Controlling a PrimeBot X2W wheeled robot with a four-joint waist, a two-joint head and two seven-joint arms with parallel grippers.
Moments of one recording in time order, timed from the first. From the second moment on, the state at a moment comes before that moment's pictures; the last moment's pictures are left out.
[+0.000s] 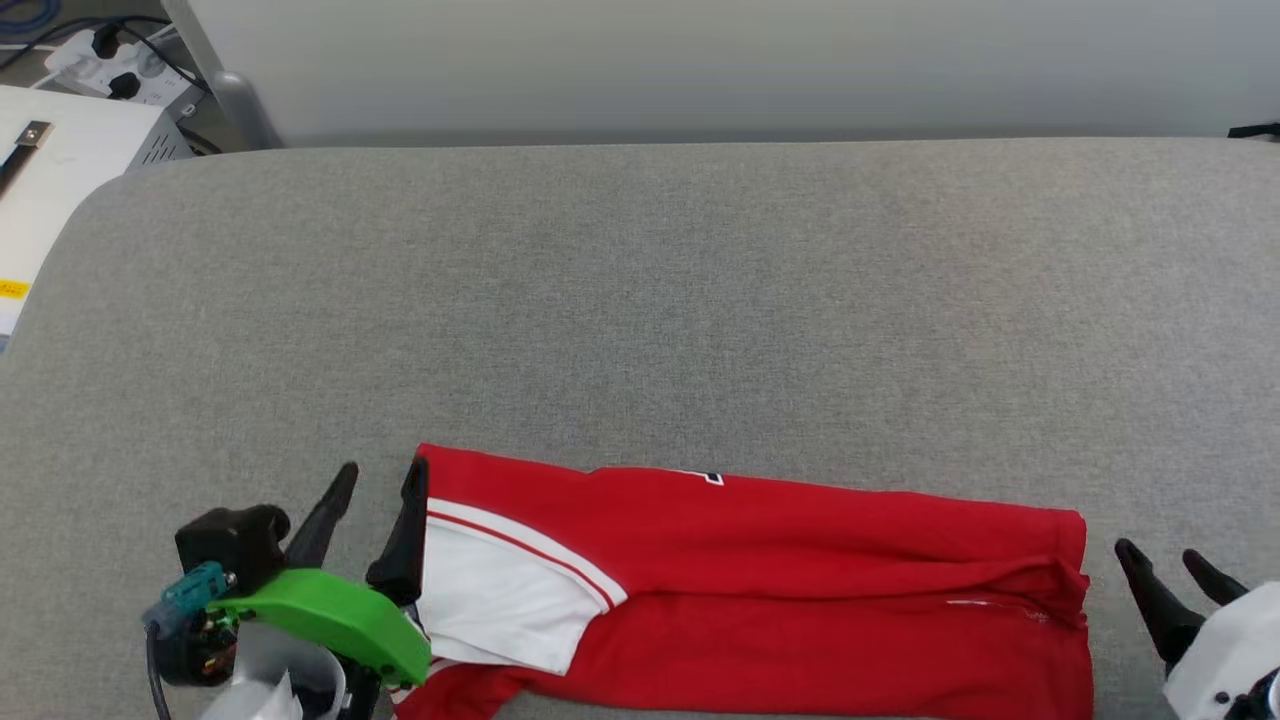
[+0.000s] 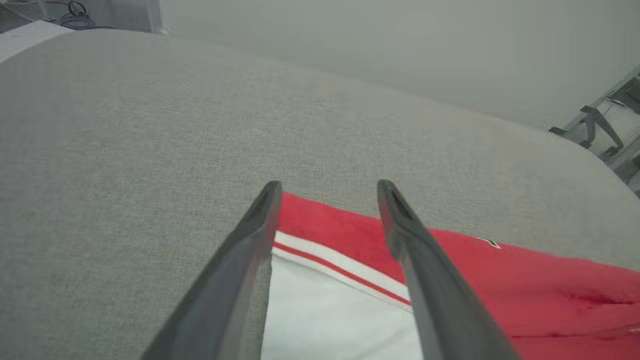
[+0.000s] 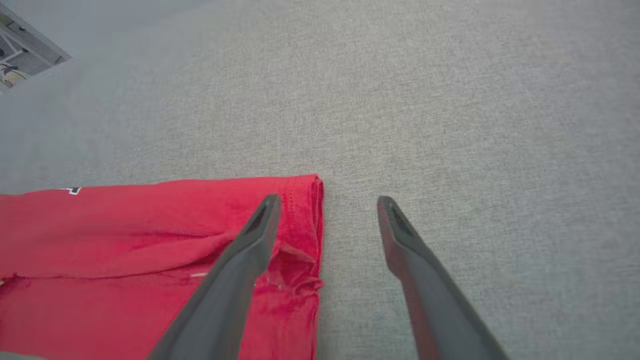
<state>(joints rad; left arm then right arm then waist) -0.04 0.44 -0.36 -0.02 -0.75 0.16 -0.09 0.11 -0.23 -0.16 -0.07 0.51 0.13 0.41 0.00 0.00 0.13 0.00</state>
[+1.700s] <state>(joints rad) -0.08 0.40 -0.37 -0.08 -0.54 0.27 -0.22 0.04 -0.34 -0.26 0.00 0.62 0.13 0.83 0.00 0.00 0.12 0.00</state>
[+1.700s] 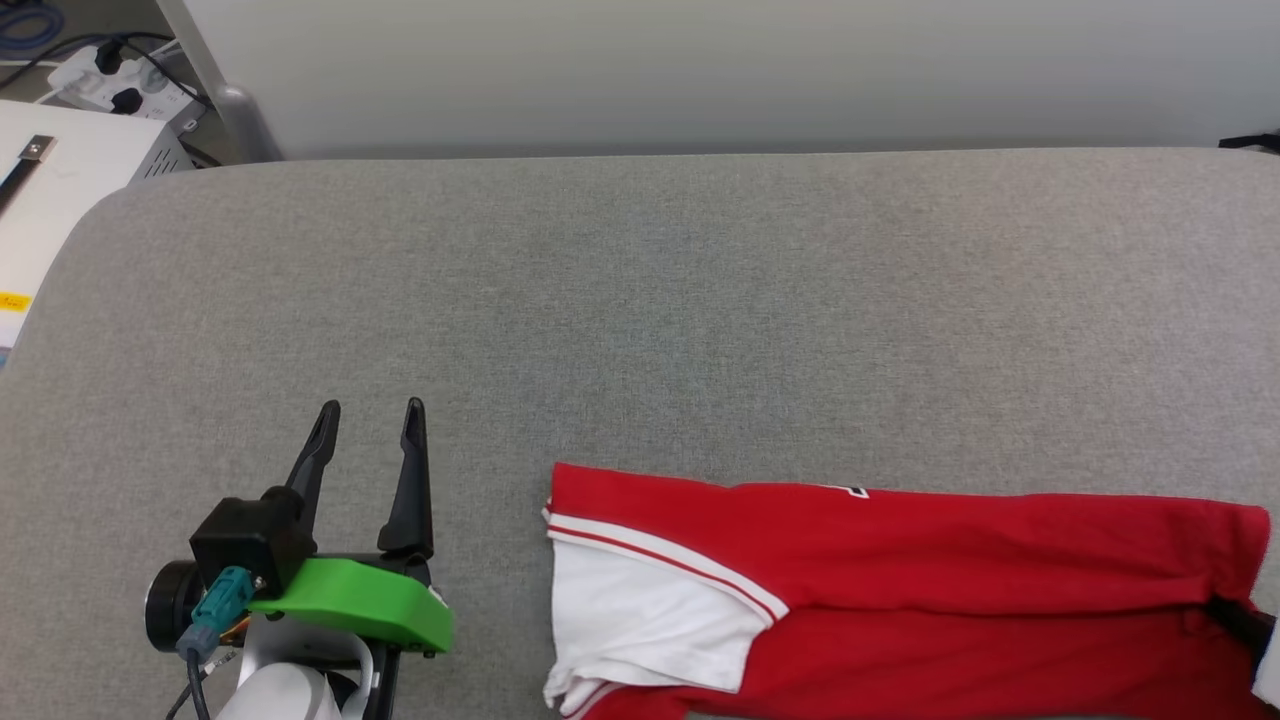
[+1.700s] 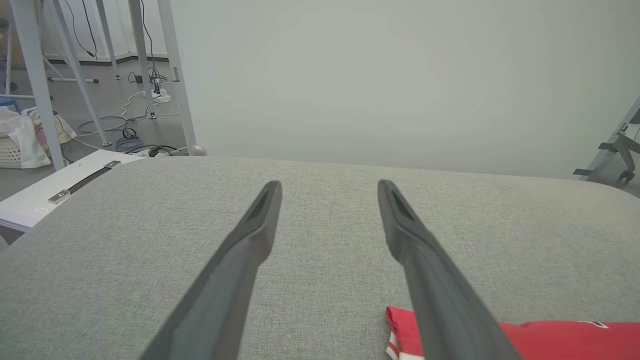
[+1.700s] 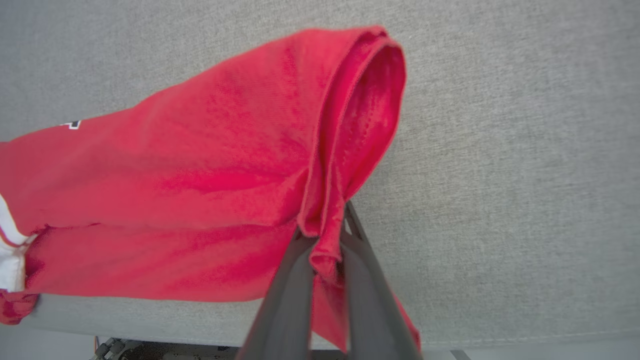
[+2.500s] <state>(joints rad) -0.09 0.40 -0.41 -0.08 -0.53 0.27 -0.20 -0.03 -0.06 -0.04 -0.09 1.21 0.13 1.10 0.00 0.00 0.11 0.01</state>
